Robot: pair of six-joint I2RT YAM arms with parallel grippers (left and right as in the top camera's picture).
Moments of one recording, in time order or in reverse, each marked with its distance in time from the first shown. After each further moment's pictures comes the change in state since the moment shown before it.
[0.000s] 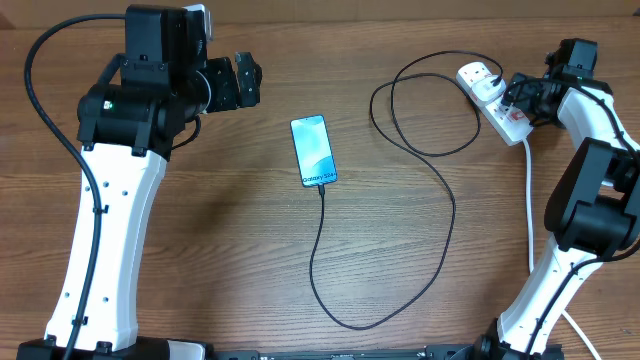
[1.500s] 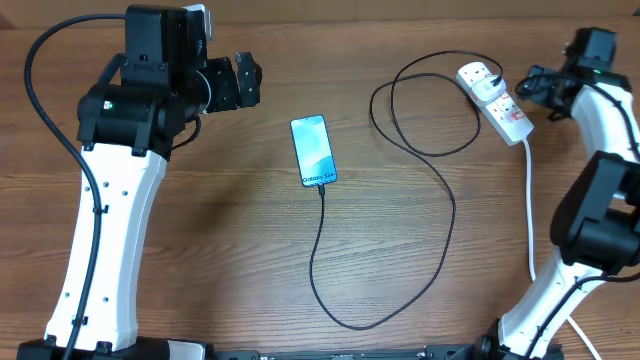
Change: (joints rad) left arm 0.000 0.000 0.000 0.000 0.000 0.000; right arm -0.024 -0.111 0.000 -0.067 0.082 -0.003
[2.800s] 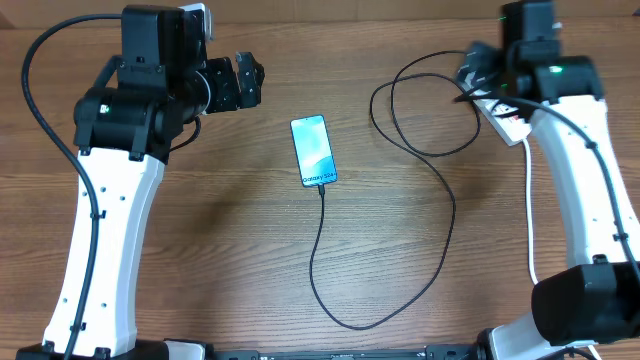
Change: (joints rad) left arm 0.000 -0.010 0.000 0.000 0.020 0.000; right arm 0.342 -0.421 0.001 -0.346 0.171 0.359
